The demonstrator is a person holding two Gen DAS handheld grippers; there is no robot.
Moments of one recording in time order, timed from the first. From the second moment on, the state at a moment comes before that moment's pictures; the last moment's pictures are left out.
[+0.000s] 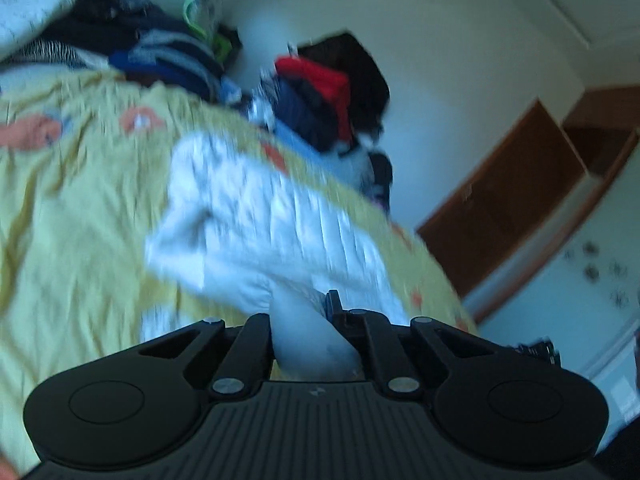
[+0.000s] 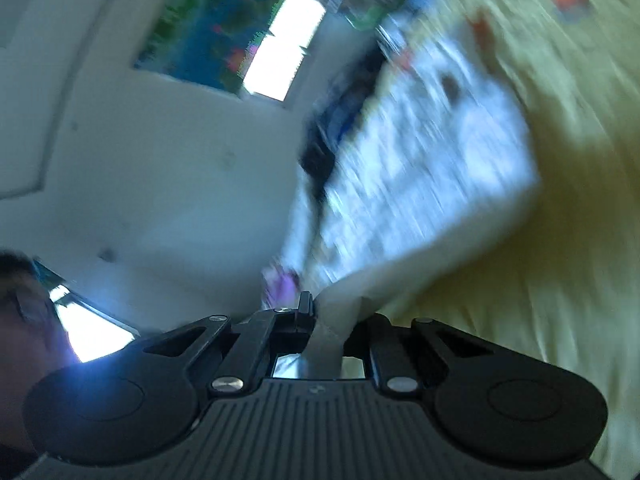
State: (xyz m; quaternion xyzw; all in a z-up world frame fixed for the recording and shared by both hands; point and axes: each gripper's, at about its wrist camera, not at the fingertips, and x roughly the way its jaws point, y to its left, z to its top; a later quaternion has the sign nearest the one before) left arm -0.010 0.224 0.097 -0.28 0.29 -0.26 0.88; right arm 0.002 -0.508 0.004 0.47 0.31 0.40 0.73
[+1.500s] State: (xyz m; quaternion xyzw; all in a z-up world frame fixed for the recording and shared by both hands) left arm 0.299 0.078 0.102 -0.05 0.26 0.05 0.96; right arm 0.326 -0.380 0.034 0.24 0.26 0.22 0.91
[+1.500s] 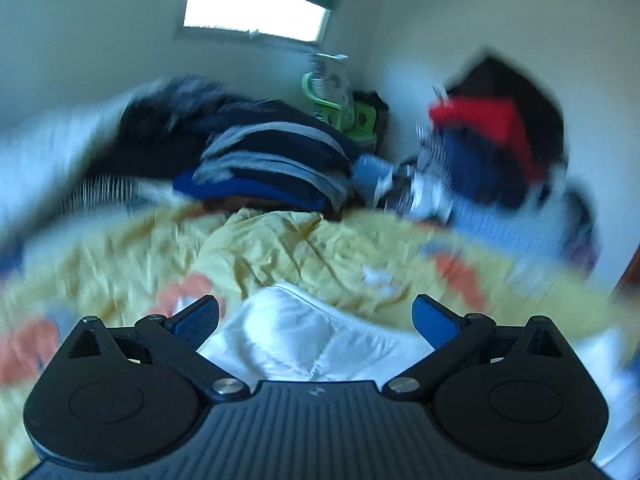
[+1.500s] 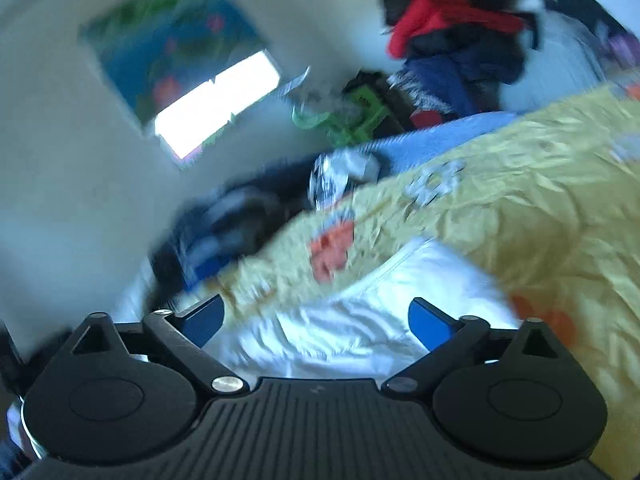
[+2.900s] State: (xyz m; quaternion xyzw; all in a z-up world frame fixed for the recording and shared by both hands) left arm 0.097 0.127 0.012 -0.31 0.34 0.09 0.88; right arm 0.117 -0.479 -0.030 0.49 0.34 0.18 0.78
